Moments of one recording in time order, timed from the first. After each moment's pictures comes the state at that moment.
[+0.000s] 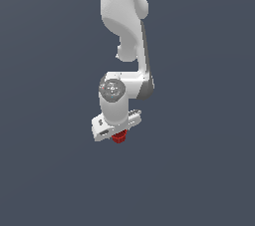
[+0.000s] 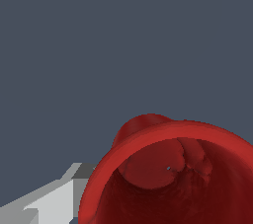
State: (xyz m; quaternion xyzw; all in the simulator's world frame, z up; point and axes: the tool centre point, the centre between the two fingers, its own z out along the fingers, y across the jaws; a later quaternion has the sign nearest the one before) arm 0.065 -0.040 0.064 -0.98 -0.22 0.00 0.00
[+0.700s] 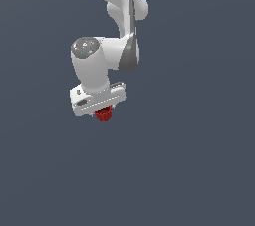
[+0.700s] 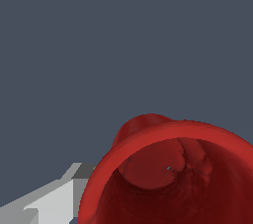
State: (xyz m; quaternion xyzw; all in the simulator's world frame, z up) arm 0.007 -0.102 0.155 -0.98 -0.22 0.00 0.00
